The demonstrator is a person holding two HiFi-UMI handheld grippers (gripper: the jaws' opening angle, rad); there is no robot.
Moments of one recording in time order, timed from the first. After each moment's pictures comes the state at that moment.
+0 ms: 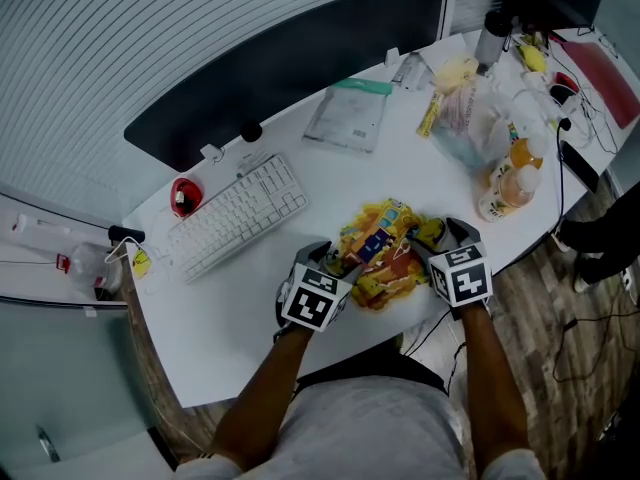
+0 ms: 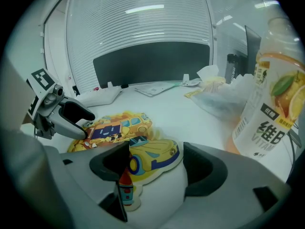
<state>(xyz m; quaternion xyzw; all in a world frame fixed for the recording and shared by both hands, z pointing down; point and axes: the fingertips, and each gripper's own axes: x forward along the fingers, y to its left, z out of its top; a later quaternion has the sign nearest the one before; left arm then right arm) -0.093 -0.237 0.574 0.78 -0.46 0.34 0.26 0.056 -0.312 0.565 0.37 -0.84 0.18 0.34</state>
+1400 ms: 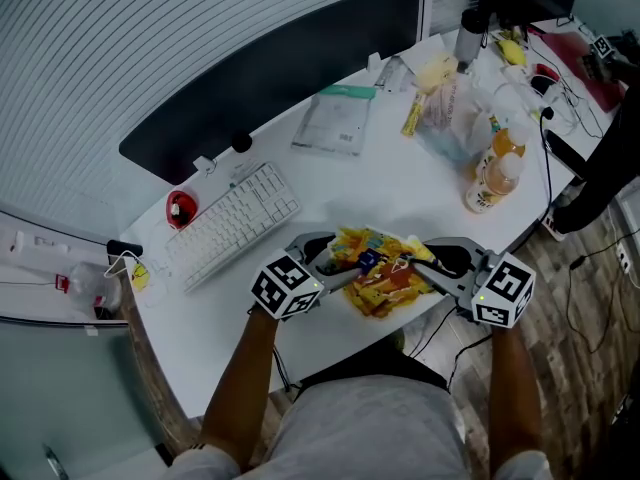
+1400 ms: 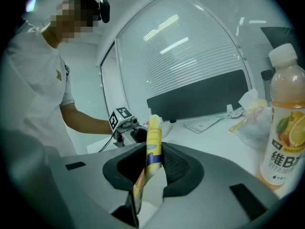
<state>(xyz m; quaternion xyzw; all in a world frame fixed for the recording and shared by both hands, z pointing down) -0.064 -0.237 0.533 0.91 -0.27 0.25 0.19 0.036 -0.232 0.457 0.12 -0.98 0.14 0.12</state>
